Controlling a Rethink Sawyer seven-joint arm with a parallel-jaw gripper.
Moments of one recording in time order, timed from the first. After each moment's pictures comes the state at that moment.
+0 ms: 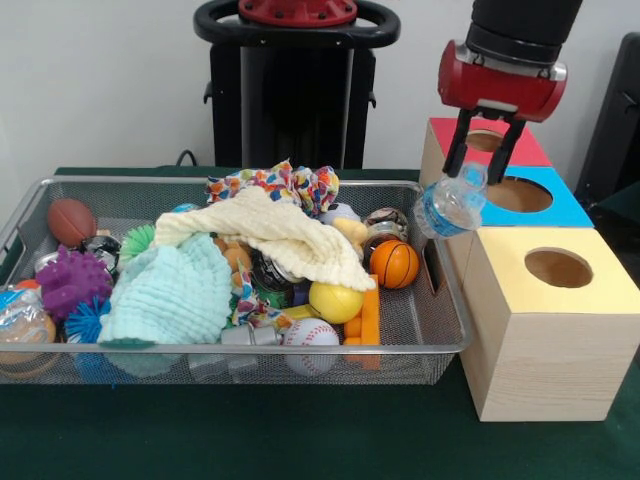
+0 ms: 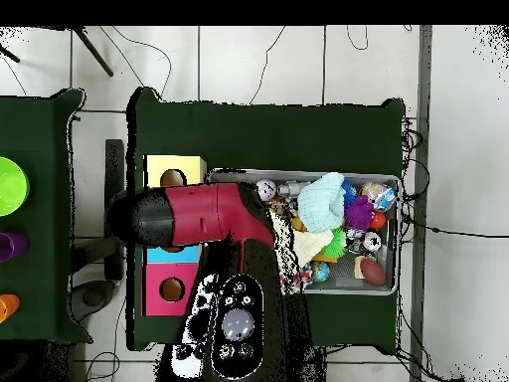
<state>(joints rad) 0.06 -0.71 -0.09 1.49 -0.12 0.74 1.93</state>
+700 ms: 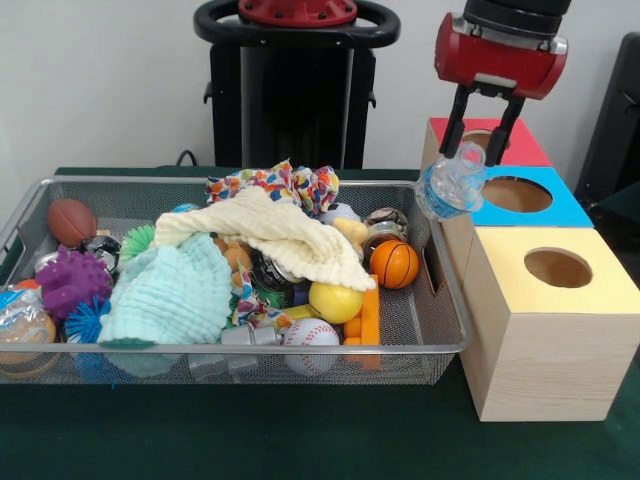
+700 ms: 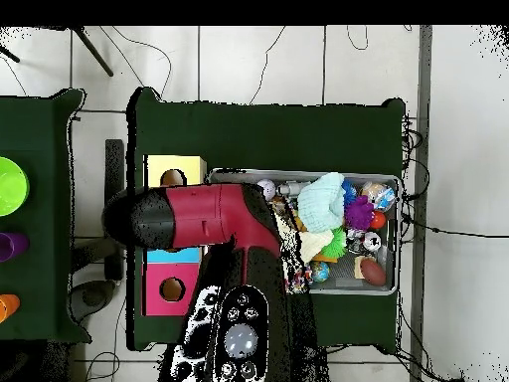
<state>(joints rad) 0.06 -0.75 -0.11 1.49 -0.12 0.75 1.93</state>
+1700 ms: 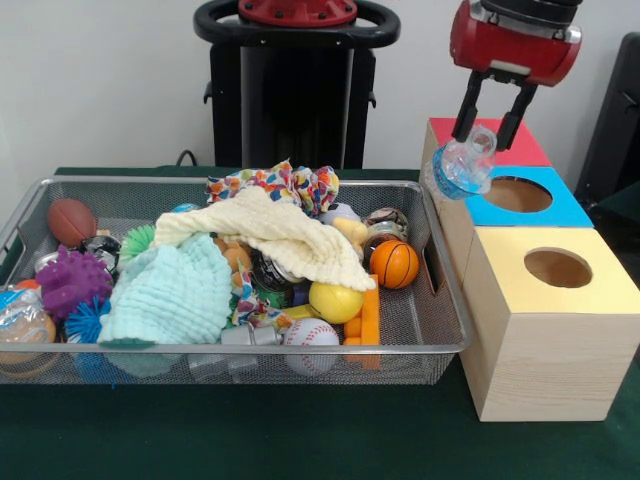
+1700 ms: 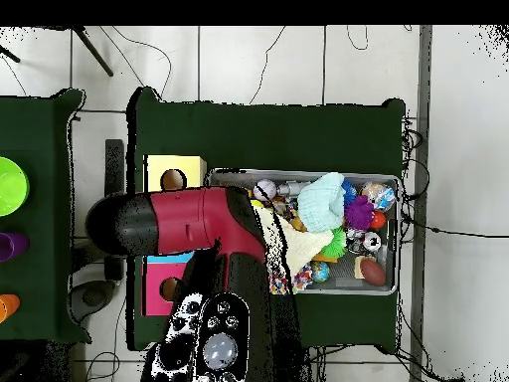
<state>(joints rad) 0.11 -0.76 -0.13 1.49 -0.12 0.81 1.93</state>
